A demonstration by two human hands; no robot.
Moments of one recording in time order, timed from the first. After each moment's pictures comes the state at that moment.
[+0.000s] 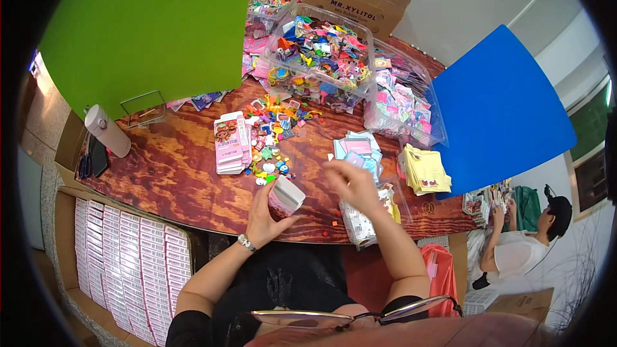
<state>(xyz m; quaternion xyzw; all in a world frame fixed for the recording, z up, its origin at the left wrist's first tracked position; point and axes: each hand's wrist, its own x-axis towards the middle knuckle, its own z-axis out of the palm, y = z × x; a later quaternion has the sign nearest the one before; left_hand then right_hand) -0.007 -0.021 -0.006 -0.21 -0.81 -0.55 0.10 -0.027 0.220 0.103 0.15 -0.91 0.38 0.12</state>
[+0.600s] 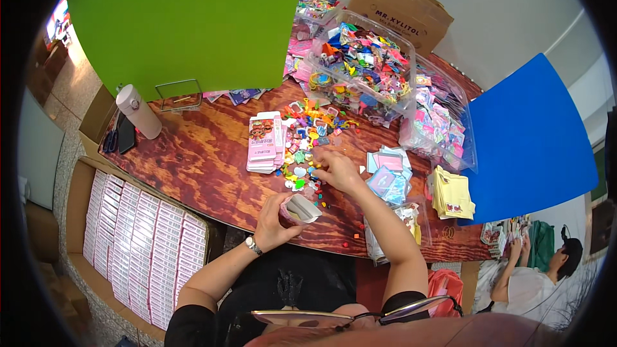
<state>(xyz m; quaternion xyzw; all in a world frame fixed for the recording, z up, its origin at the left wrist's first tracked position) -0.001 -0.047 -0.003 -0.21 -0.81 -0.52 0.16 -0.132 0.179 0.022 0.21 -0.94 0.27 -0.04</state>
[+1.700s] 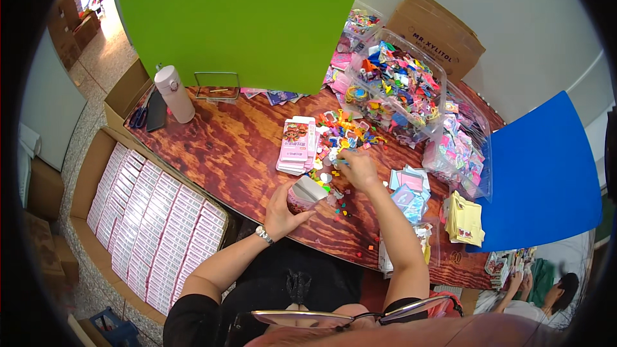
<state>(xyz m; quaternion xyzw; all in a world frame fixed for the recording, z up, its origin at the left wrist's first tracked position) -0.014 -0.069 -0.011 -0.07 -0.83 -0.53 0.16 -0.163 0.161 0.023 0.23 -0.96 0.17 -0.01</state>
